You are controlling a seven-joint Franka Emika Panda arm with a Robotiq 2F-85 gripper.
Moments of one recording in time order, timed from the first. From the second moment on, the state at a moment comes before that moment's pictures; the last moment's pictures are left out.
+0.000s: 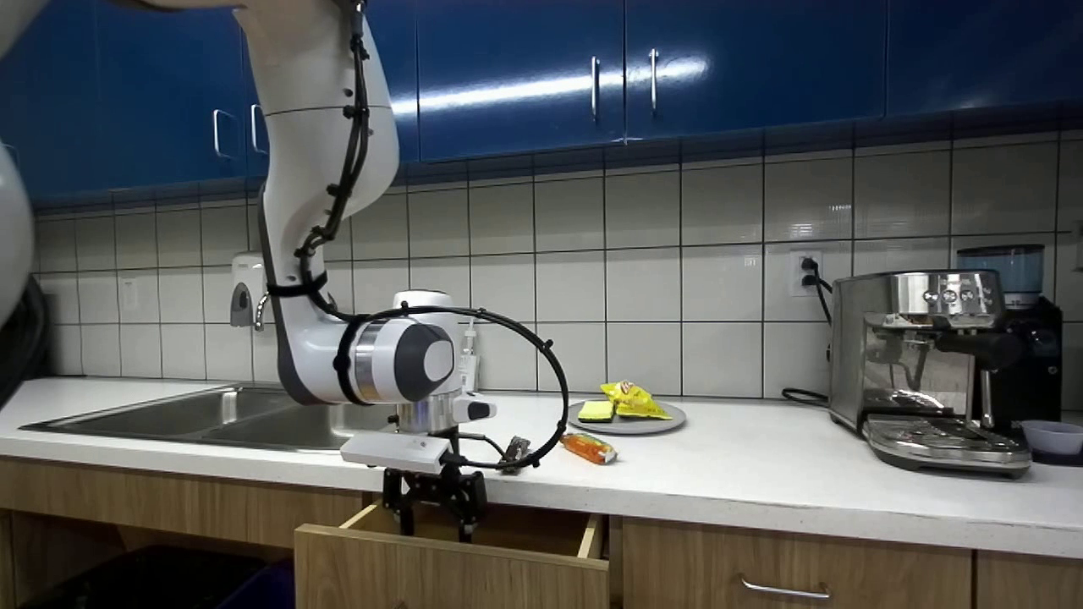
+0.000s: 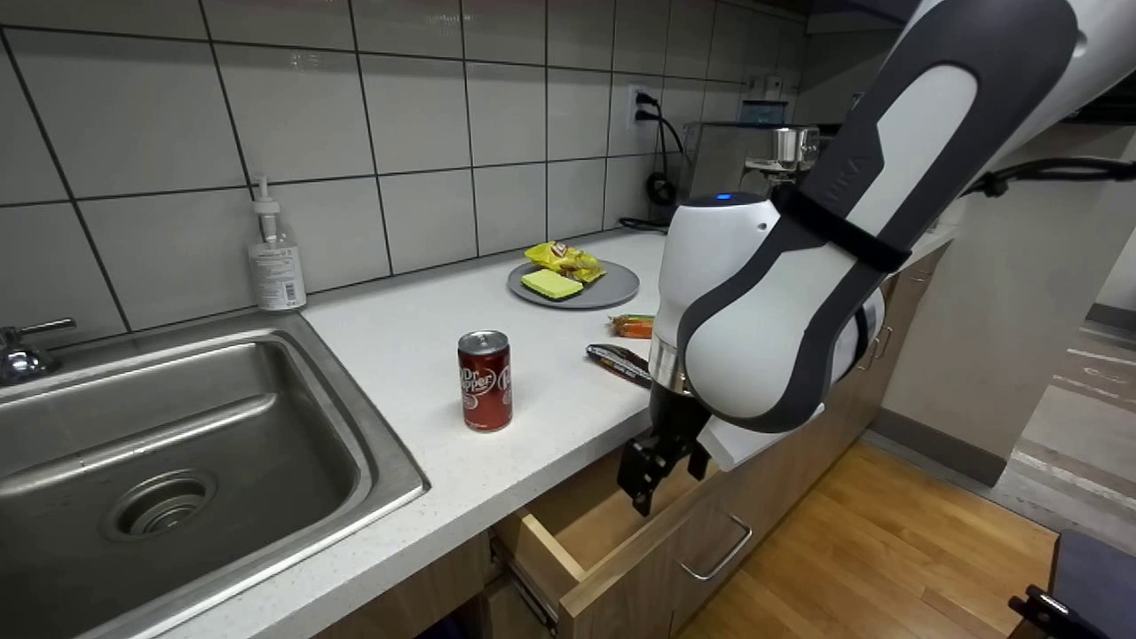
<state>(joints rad) 0.08 0.46 -0.05 -2.33 0.01 2.83 0.09</state>
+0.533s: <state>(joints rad) 0.08 0.41 -0.05 -2.43 0.01 2.84 0.10</state>
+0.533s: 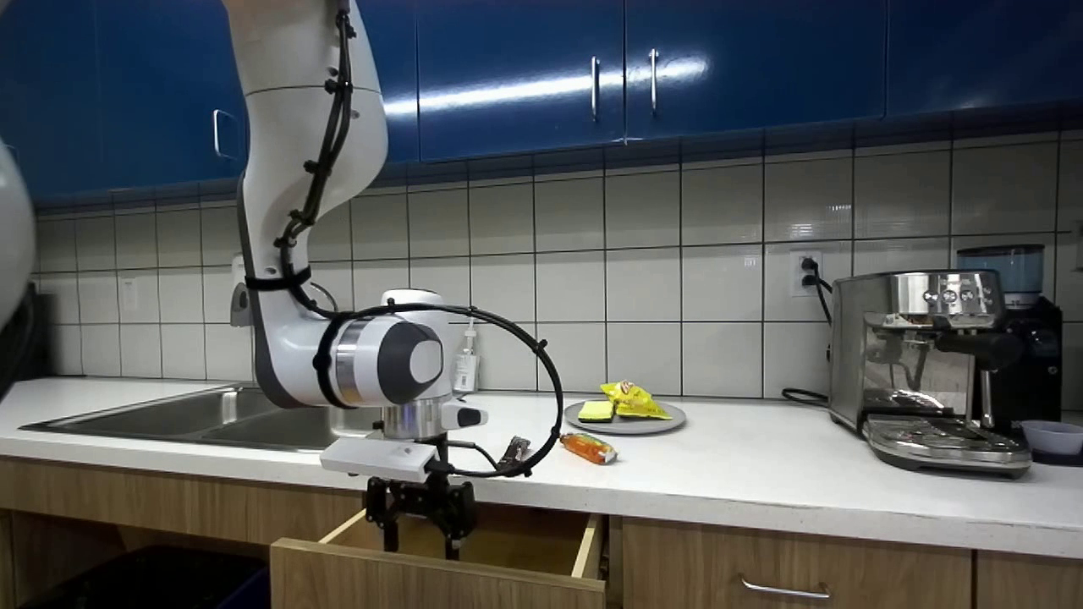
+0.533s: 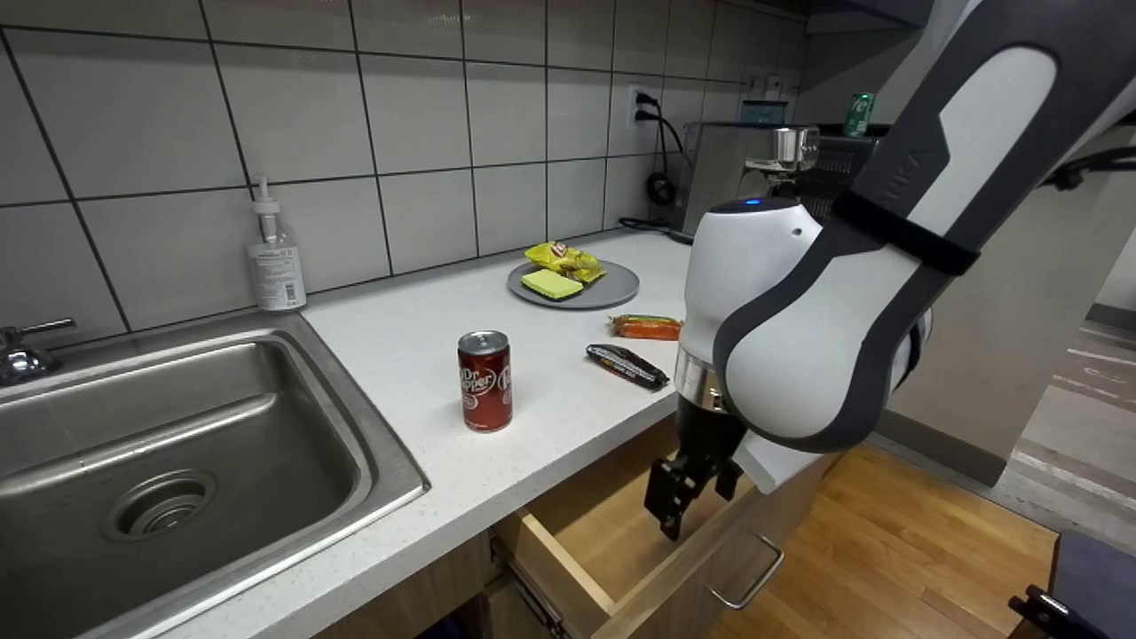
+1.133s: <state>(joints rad) 0.09 0.31 -0.05 -2.58 0.01 2.84 0.13</state>
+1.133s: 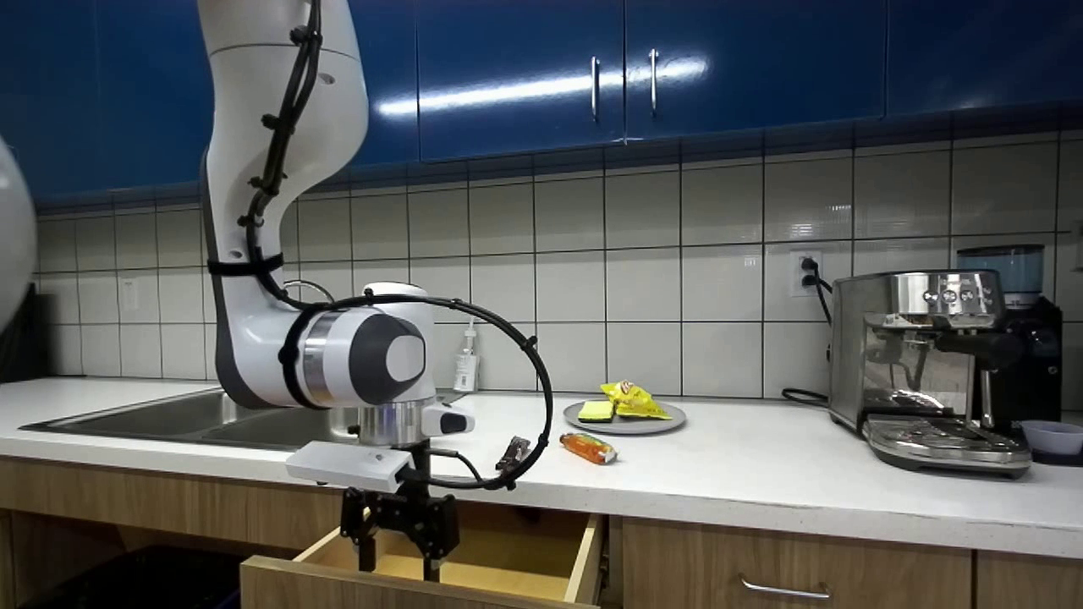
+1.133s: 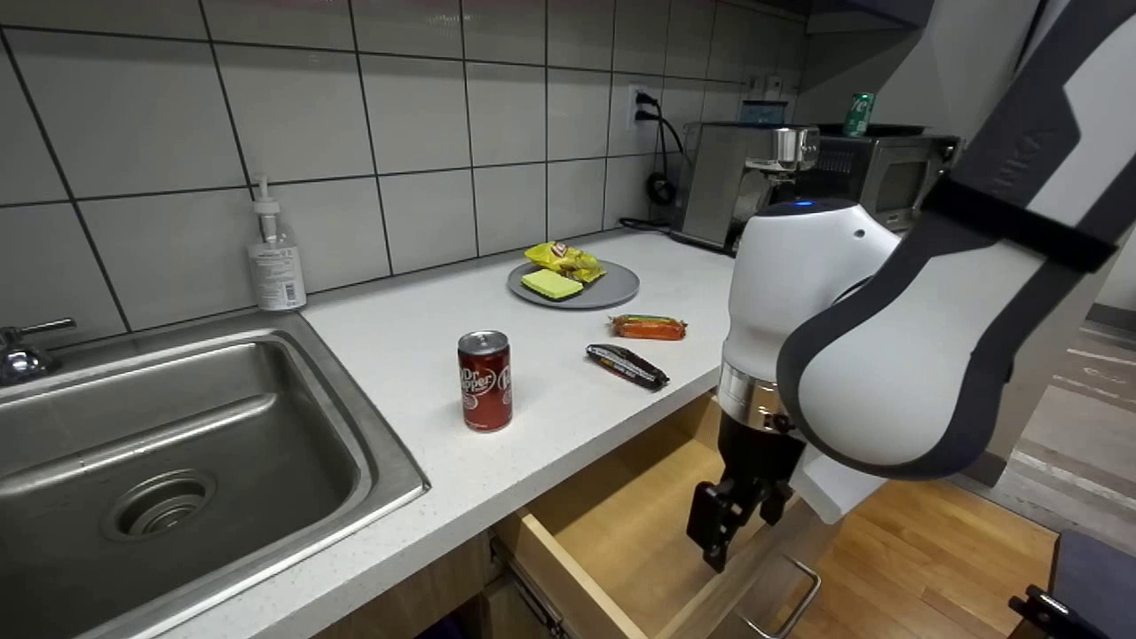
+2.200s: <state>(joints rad) 0.09 0.19 -0.05 -2.72 0.01 2.85 0.15</state>
